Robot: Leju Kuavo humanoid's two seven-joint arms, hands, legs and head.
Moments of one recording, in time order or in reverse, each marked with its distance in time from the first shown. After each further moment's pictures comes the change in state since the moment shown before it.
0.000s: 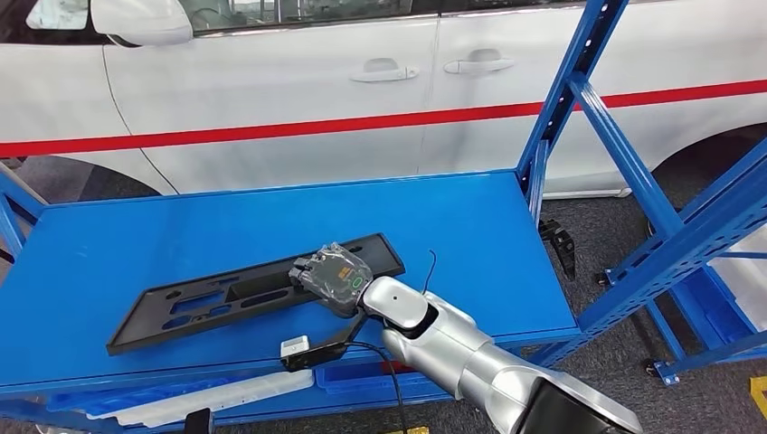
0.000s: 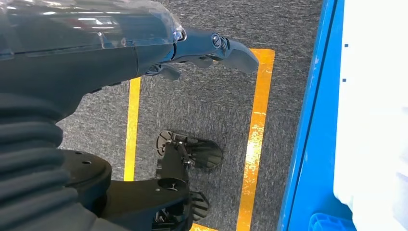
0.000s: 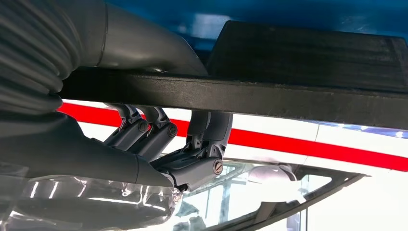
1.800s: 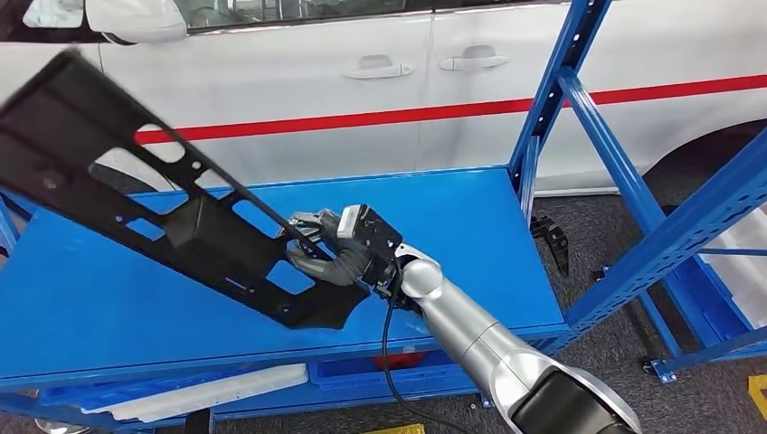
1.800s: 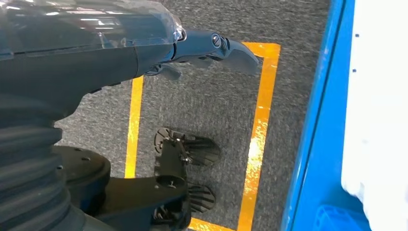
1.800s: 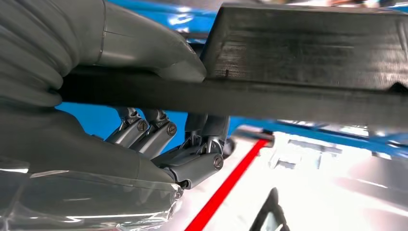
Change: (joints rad) left arm 0.000 -0.001 -0.020 0.000 0.031 0.005 -0.006; right arm -0.015 0.036 -0.334 -0.086 -1.166 0.654 -0.251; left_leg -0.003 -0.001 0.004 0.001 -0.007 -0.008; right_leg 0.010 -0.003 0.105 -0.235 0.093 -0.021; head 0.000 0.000
